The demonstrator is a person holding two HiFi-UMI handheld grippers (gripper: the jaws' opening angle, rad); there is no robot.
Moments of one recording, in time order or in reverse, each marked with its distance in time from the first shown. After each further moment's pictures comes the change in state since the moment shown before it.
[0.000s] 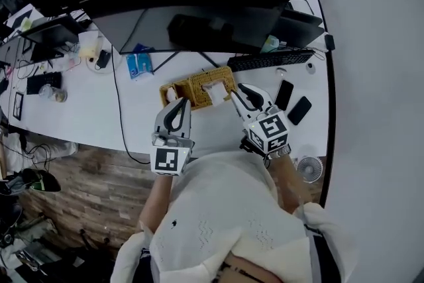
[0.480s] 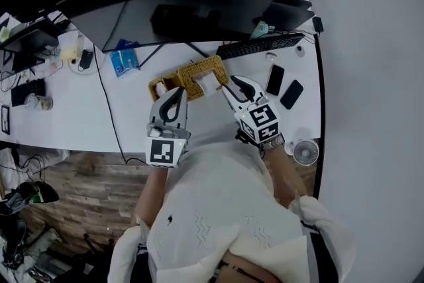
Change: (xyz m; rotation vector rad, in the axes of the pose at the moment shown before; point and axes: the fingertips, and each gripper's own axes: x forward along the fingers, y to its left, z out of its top) left arm 0.023 0.005 -0.008 -0.049 -0.001 -0.105; right arm 0.017 -0.004 -0.029 0.013 0.125 -0.068
